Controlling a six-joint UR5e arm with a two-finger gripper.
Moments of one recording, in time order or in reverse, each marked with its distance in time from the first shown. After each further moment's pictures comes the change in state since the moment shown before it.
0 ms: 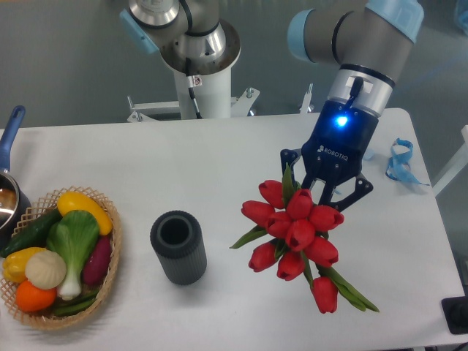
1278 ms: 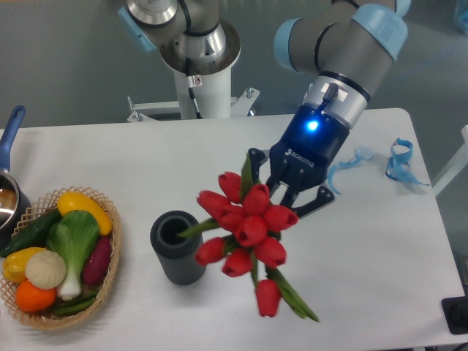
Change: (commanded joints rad) arm -0.057 -0.014 -0.037 0.012 -0.349 0.009
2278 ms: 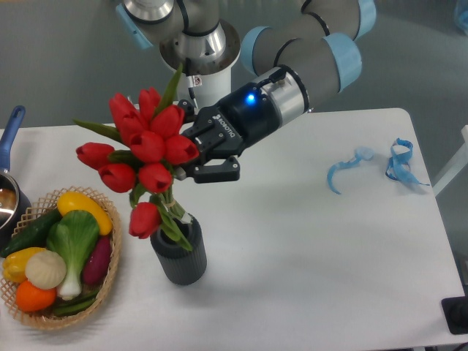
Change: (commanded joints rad) arm -0.089 0.045 -0.140 0.002 -0.293 0.112
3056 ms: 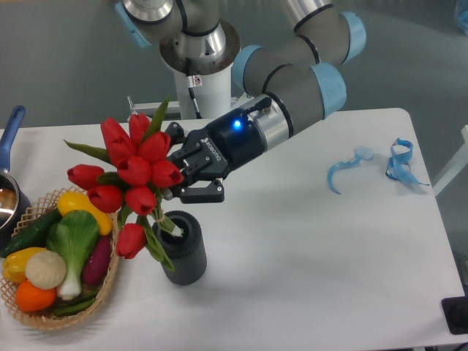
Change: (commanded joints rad) arm -0.020 -0.057 -0.067 0.000 0.012 0.072
